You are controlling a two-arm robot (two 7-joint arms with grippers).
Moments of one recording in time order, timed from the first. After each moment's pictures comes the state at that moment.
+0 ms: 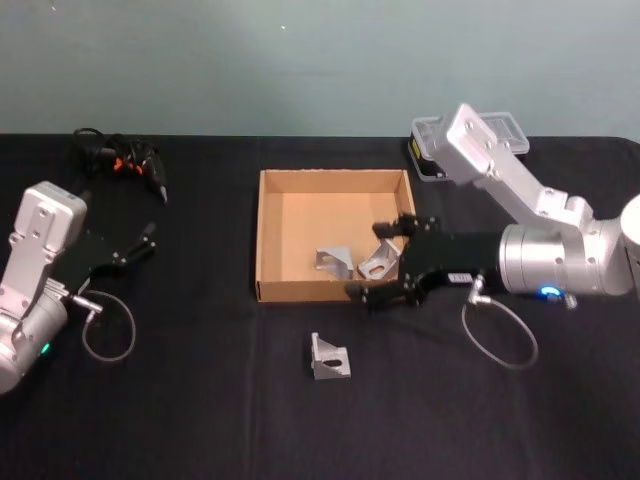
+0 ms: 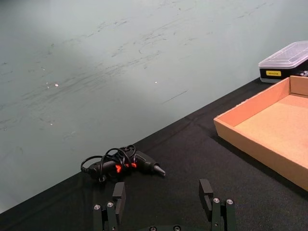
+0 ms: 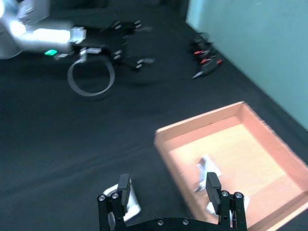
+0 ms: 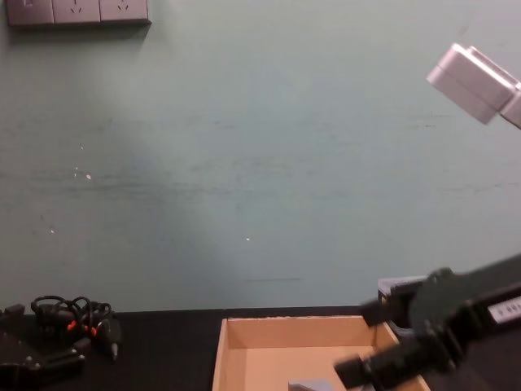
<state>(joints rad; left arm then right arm) -0.20 0.60 0.45 -1.41 -0.25 -0.12 0.03 0.49 0.65 -0.59 -1.66 0.33 0.44 0.70</state>
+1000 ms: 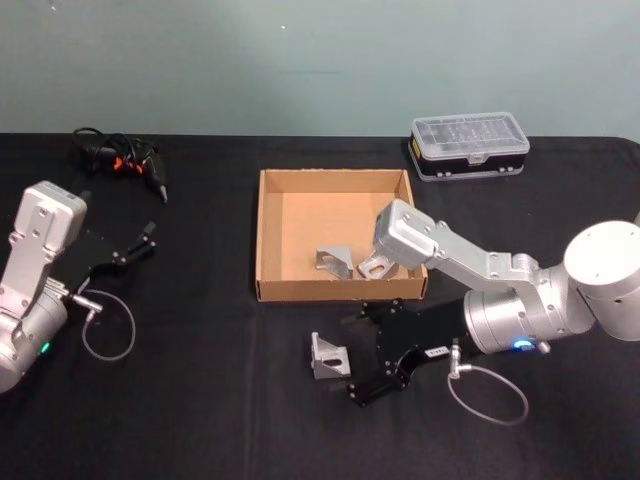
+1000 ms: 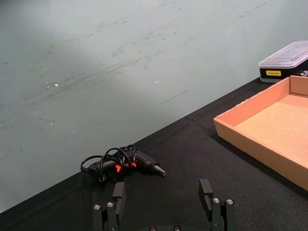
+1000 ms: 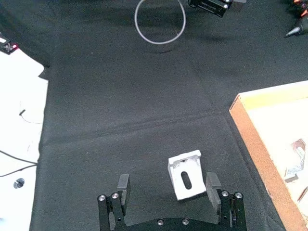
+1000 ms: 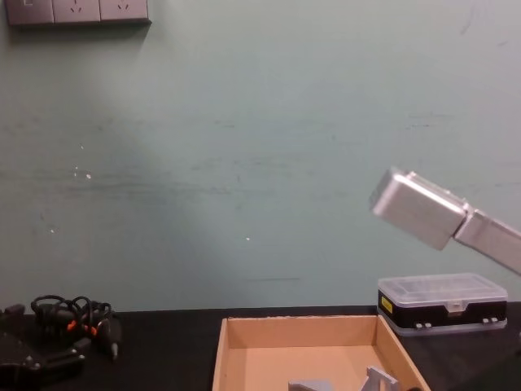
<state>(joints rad) -0.20 0.60 0.45 -1.41 -0.25 -0.12 0.03 0.60 0.65 -0.83 -1.55 0.30 0.41 0.86</state>
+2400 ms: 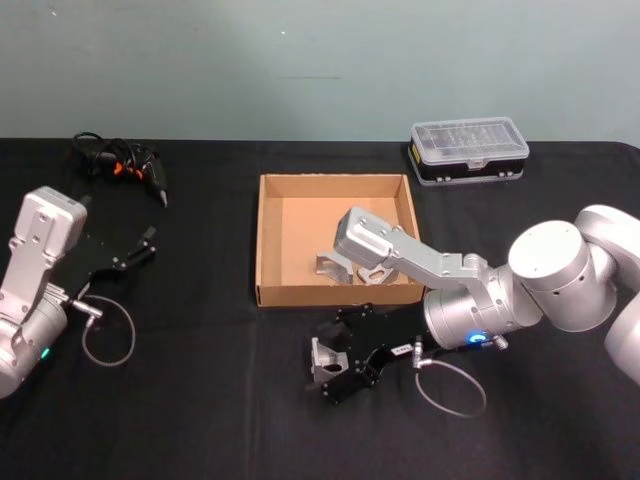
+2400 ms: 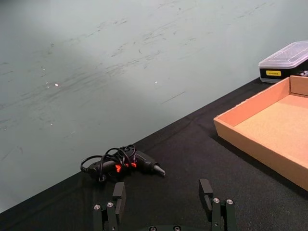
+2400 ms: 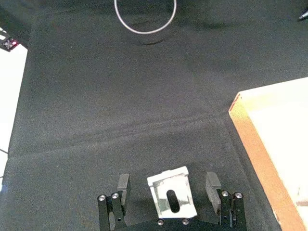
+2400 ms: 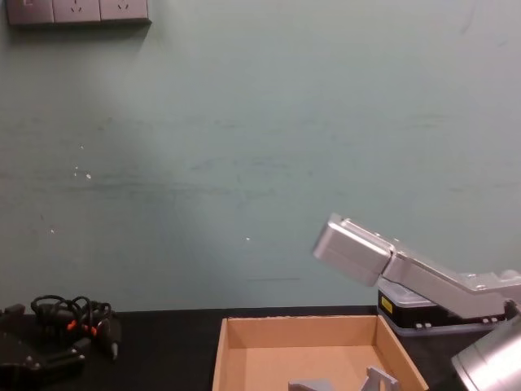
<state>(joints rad) -0.20 0.60 0.45 -1.41 -0.25 -0.12 0.03 0.69 0.52 -0.91 -1.32 0.28 0.38 0.88</state>
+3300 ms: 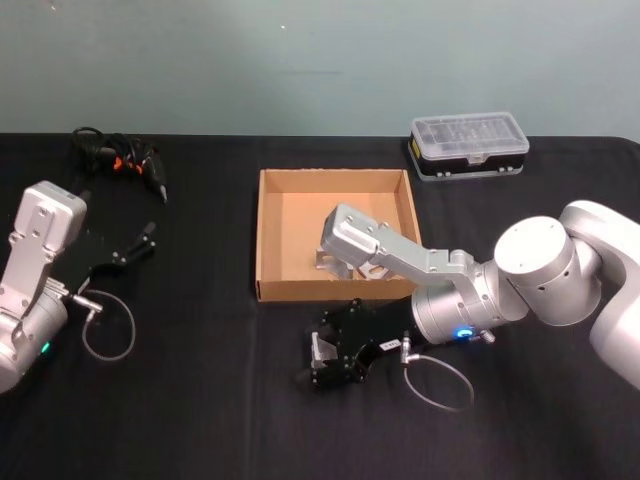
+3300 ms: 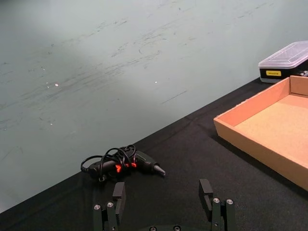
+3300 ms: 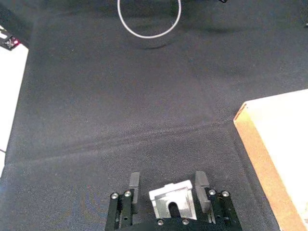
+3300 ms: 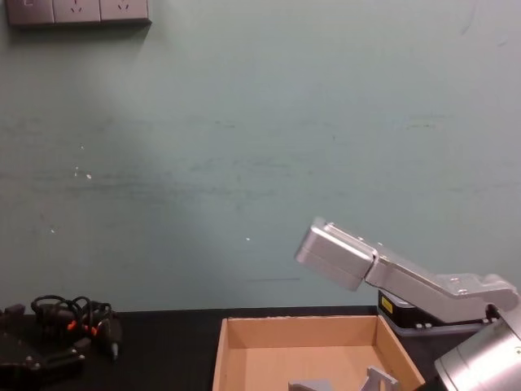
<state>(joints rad) -0.20 0.60 0.45 -1.41 -0.25 -0.12 0.03 0.70 0.49 -0.92 -1.30 0.27 0.36 0.88</state>
